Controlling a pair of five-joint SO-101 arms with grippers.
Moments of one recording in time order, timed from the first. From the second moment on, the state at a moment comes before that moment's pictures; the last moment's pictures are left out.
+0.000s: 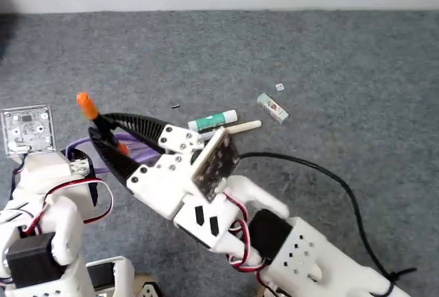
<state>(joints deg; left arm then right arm) -16.5 -65.0 36.0 87.1 4.3 -59.0 -49.3 42.7 6.8 0.8</state>
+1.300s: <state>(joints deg) -16.5 -65.0 36.1 87.1 4.3 -30.7 -39.3 23.0 51.3 -3.9</state>
